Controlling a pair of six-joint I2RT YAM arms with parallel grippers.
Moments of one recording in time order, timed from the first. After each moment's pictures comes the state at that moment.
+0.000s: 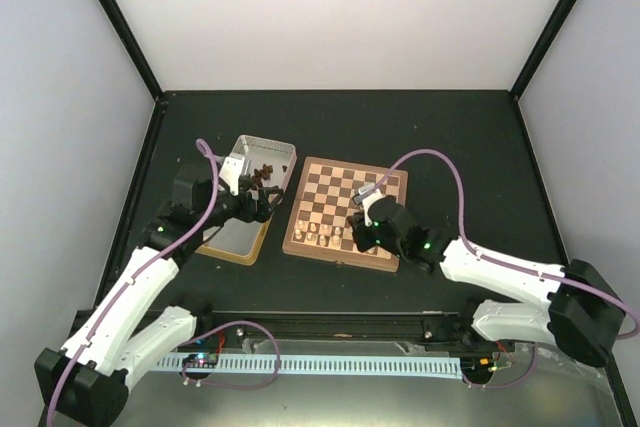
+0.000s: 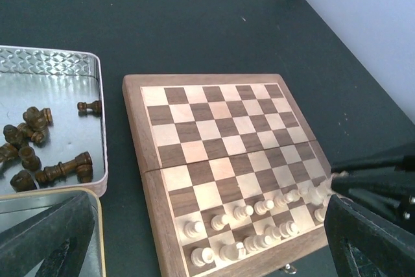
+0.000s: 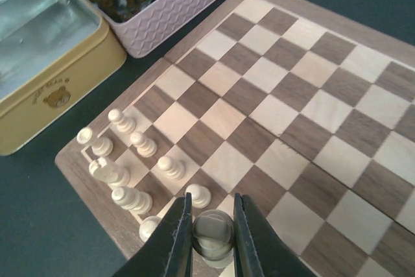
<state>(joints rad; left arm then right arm) -0.34 0.82 0.73 -0.41 0.35 -0.27 0.91 1.15 0.61 -0.10 0.17 0.34</state>
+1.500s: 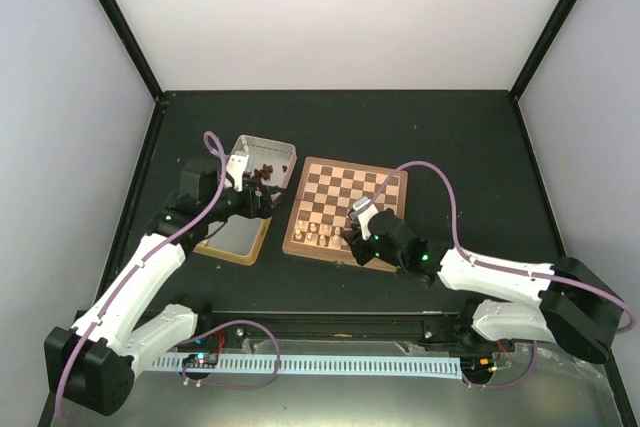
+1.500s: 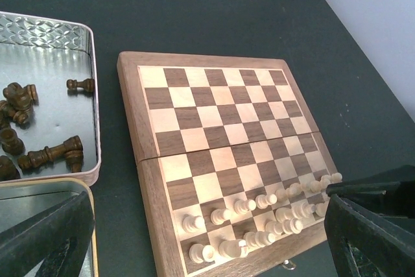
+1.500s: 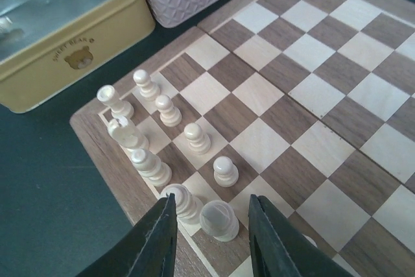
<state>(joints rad) -0.30 0.92 0.73 -0.38 0.41 -0.27 0.97 1.21 0.50 0.07 0.12 0.27</state>
